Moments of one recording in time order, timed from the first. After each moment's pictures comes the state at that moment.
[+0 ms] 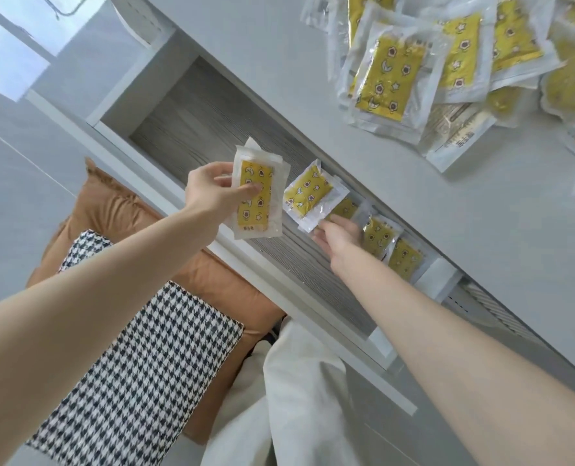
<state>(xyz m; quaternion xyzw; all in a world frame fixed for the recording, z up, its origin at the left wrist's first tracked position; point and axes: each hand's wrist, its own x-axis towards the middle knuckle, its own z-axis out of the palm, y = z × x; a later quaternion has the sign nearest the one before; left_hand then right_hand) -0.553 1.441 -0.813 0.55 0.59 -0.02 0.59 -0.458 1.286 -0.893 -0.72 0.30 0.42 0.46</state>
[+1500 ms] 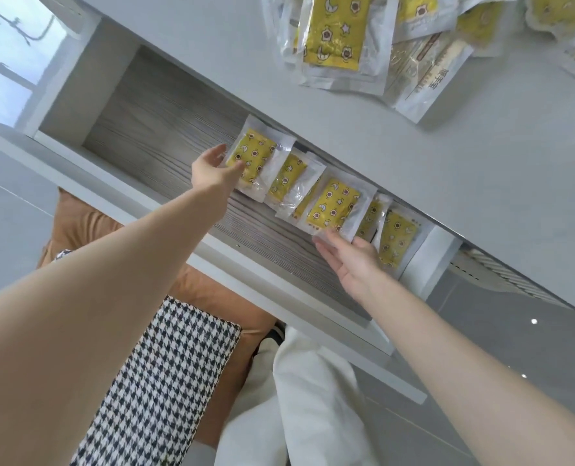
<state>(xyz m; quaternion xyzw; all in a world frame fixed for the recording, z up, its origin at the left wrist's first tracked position) -0.501 1.424 -0.892 0.54 0.63 0.00 0.56 -0.466 1.212 -0.890 -0.55 0.39 0.44 0.59</state>
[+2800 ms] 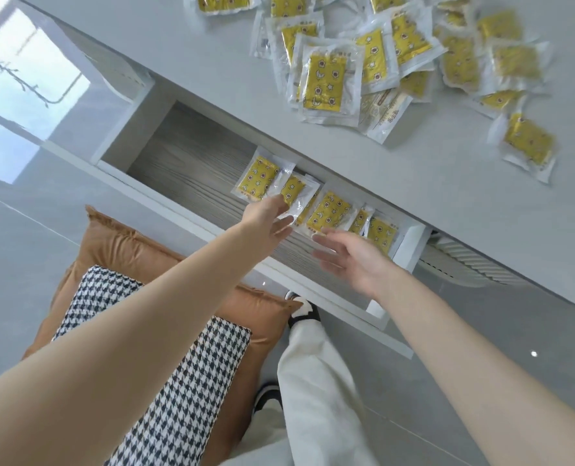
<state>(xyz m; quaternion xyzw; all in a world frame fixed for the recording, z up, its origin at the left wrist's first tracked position) -0.533 1.352 -0.789 0.32 0.59 -0.07 0.74 -0.485 1.205 -0.801 -0.62 0.24 0.52 0.54</state>
